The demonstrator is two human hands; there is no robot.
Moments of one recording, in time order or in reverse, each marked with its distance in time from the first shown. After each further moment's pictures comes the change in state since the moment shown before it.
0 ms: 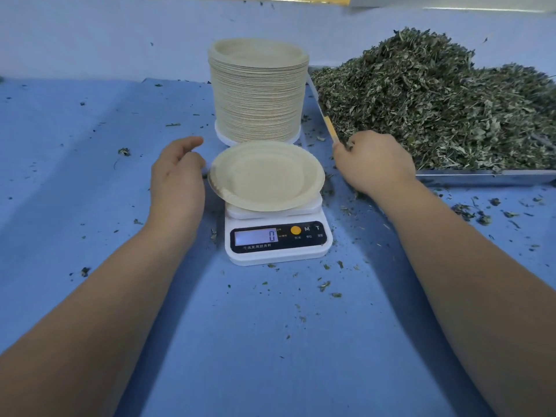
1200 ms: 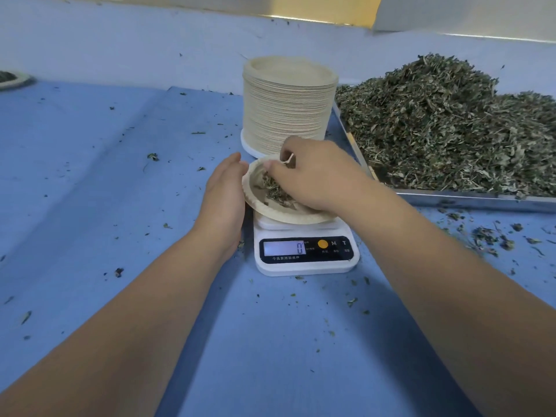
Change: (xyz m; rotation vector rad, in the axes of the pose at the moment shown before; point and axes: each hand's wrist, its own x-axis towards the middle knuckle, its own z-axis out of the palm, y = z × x) left_hand 0.002 -0.006 0.009 -0.303 -0.209 -0.250; right_hand -0.030 -0.120 -0.023 0.165 -0.188 -0.380
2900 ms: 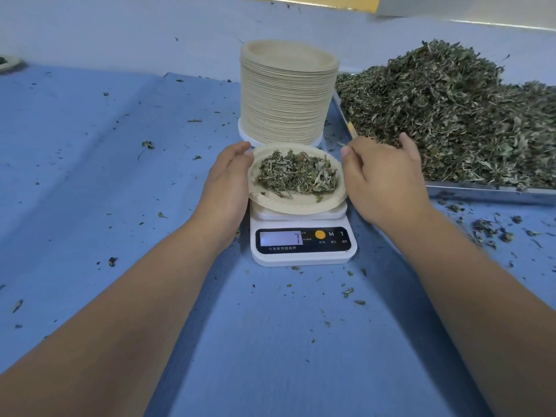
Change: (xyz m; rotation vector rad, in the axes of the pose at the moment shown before) left_hand -0.005 0.000 0.006 0.144 -0.008 0.089; right_hand -0.051 0.065 -0.005 -0.192 0.328 0.103
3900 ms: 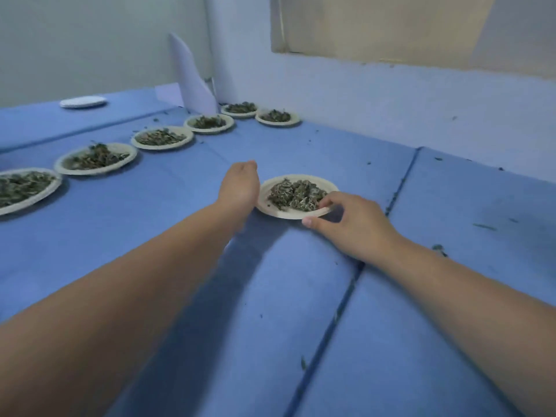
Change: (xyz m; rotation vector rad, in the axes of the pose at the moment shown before) left_hand 0.124 0.062 -0.419 0.354 0.726 -0.082; right_hand 0.124 -0.422 0.178 0.678 -0.524 -0.439
